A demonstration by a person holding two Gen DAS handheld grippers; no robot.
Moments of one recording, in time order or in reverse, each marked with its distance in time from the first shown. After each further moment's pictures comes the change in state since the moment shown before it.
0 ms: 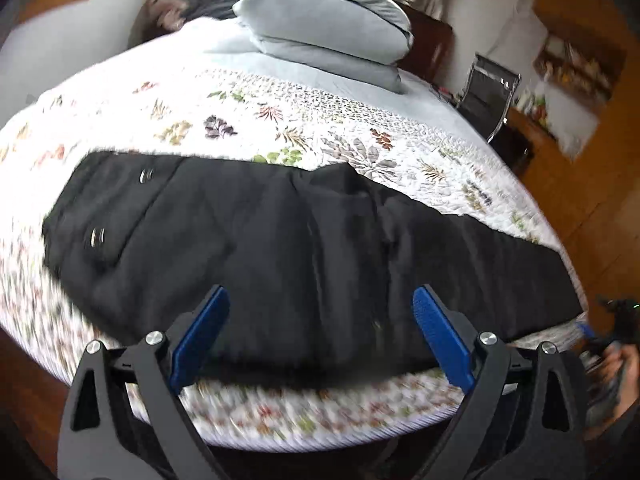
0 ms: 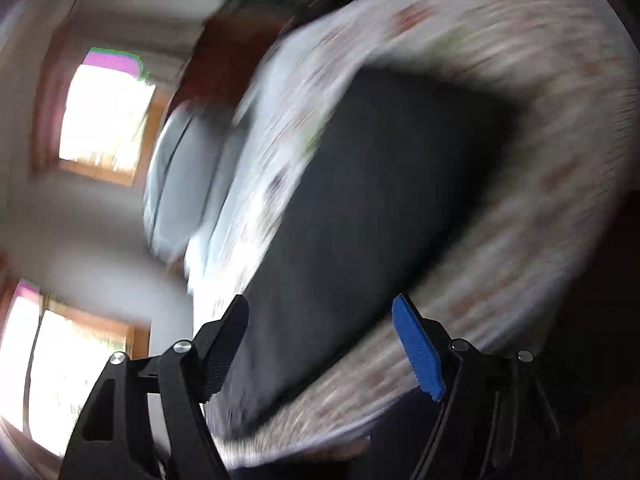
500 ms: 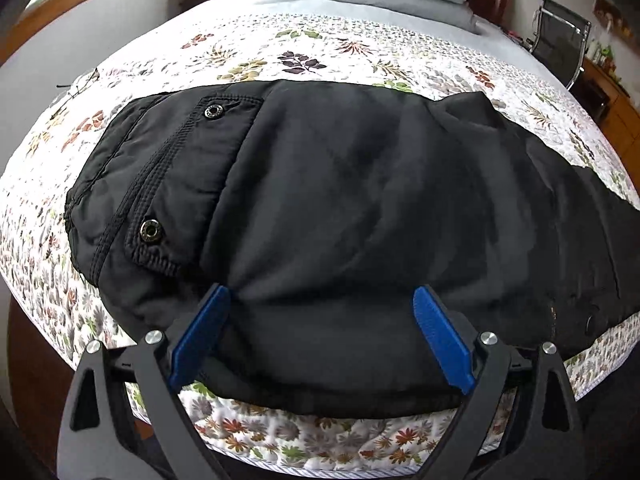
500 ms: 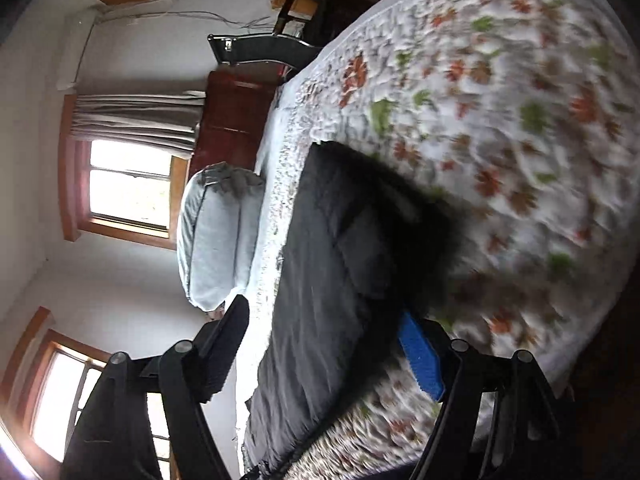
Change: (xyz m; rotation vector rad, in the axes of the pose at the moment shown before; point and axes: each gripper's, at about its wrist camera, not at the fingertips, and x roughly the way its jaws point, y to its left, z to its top) left arm 0.061 0.067 -0.010 0.004 0.200 0.250; right arm 0.017 -0.064 0.061 0.087 -0.068 0.212
